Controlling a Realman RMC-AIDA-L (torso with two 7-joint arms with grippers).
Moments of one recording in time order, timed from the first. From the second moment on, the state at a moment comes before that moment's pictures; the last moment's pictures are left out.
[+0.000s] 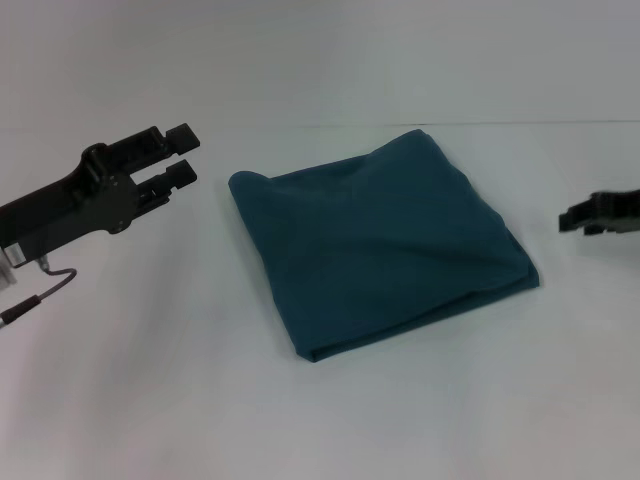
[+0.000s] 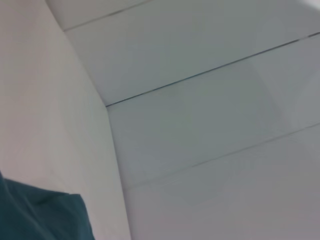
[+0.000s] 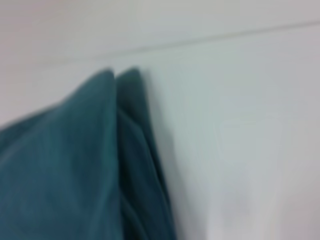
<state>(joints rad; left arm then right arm) -0.47 -2.12 0.52 0.70 1.75 1.56 -2.36 0.73 1.94 -0.82 -0.73 -2.54 -1.16 2.60</state>
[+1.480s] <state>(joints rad) -0.44 -2.18 0.86 0.67 1.87 1.47 -2.58 0.48 1.80 -0.36 -0.70 -2.05 -1.61 2.33</state>
